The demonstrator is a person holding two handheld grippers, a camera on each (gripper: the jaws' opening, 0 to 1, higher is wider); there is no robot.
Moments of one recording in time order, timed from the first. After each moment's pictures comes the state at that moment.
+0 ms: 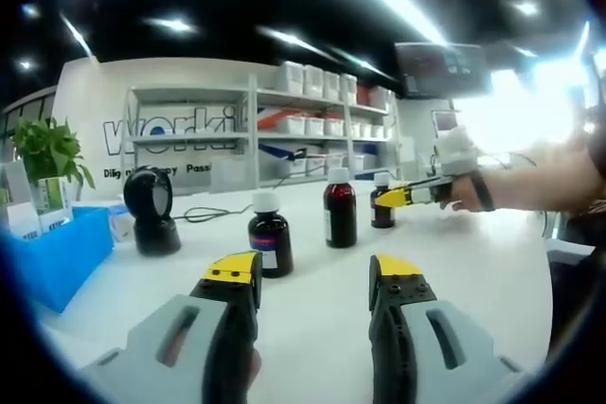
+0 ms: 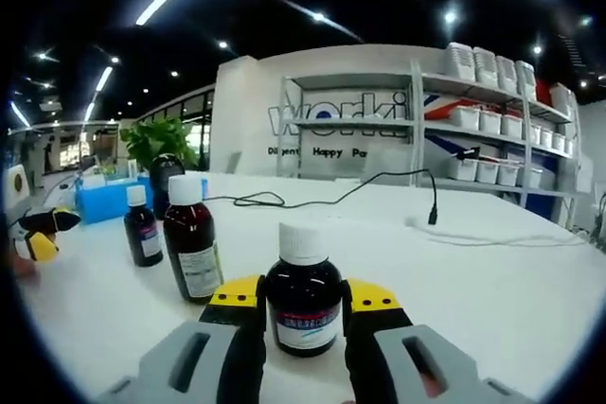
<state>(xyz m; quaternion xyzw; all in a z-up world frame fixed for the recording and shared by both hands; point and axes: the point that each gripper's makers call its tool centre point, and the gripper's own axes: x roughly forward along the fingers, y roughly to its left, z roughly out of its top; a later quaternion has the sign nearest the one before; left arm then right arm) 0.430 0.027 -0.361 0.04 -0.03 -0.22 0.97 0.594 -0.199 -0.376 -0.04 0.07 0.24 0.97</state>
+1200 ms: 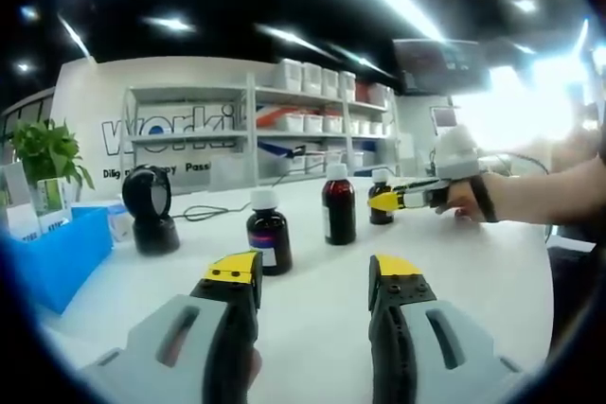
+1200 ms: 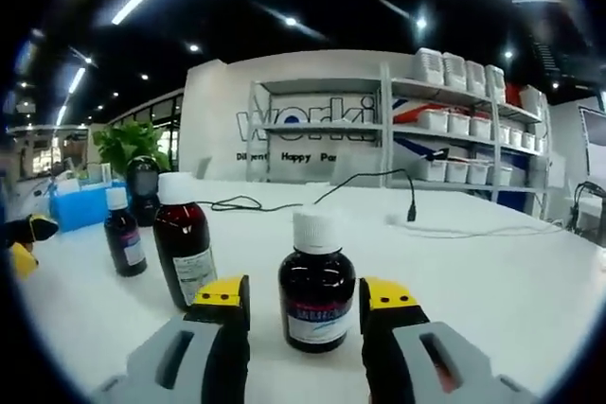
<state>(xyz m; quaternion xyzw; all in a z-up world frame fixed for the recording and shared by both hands) 0.430 0.026 -0.364 0.04 -0.02 -0.22 0.97 0.583 -0.191 -0.382 -0.03 0.06 0.19 0.98</state>
